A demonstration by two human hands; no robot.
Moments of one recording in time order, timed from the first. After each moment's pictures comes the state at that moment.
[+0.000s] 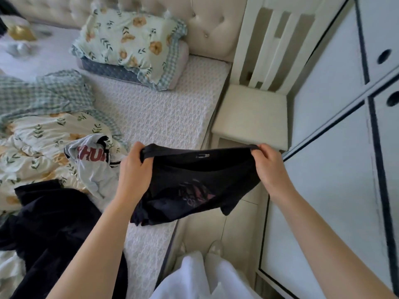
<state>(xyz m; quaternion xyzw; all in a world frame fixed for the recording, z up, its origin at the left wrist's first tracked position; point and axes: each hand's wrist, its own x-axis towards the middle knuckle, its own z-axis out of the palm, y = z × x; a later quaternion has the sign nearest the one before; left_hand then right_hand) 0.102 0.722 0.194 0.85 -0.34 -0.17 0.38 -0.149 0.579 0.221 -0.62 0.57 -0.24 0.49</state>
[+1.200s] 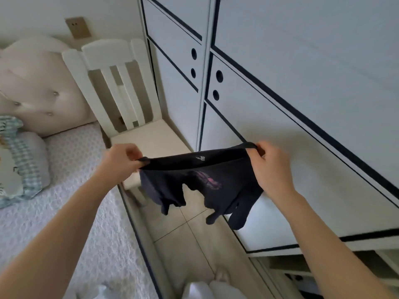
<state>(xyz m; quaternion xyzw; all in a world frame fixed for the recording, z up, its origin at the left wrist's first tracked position) 0.034 0.475 0.268 0.59 -0.71 -0.34 0.19 -0.282 0.618 0.305 -0.49 0.78 -0.36 0.11</state>
